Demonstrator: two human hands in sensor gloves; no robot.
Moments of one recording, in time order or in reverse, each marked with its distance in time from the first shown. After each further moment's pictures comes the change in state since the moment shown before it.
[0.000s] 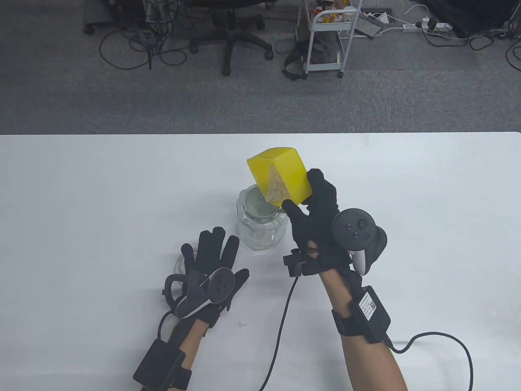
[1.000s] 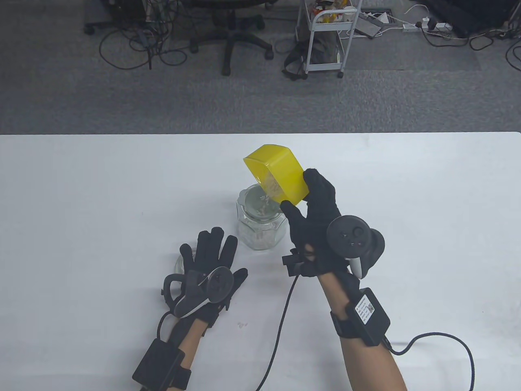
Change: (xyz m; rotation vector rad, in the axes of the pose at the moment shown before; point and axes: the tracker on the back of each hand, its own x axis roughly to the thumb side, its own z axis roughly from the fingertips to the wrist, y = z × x) left_hand -0.003 -0.003 -0.001 -0.005 0.007 0.004; right_hand 0.009 -0.001 0.005 -0.069 -0.099 0.061
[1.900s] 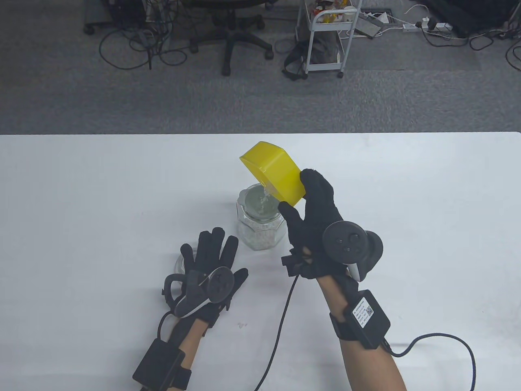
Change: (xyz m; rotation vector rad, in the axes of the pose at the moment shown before) left_hand 0.001 -0.002 0.000 -0.004 -0.005 0.001; right_hand 0.012 -0.003 0.003 -0.029 -0.078 0.047
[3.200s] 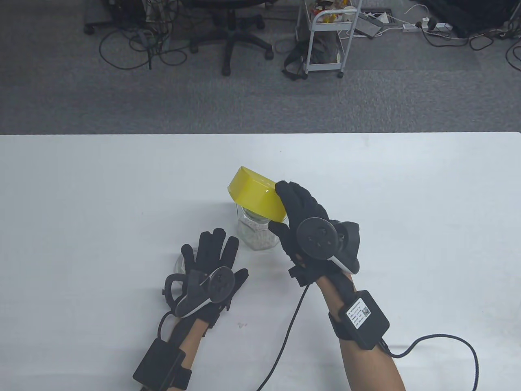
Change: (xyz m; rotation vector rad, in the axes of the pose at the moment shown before) left_hand 0.001 -0.002 -0.001 -0.009 -0.002 -0.005; right_hand 0.015 0.019 0.000 0.279 -0.139 0.302
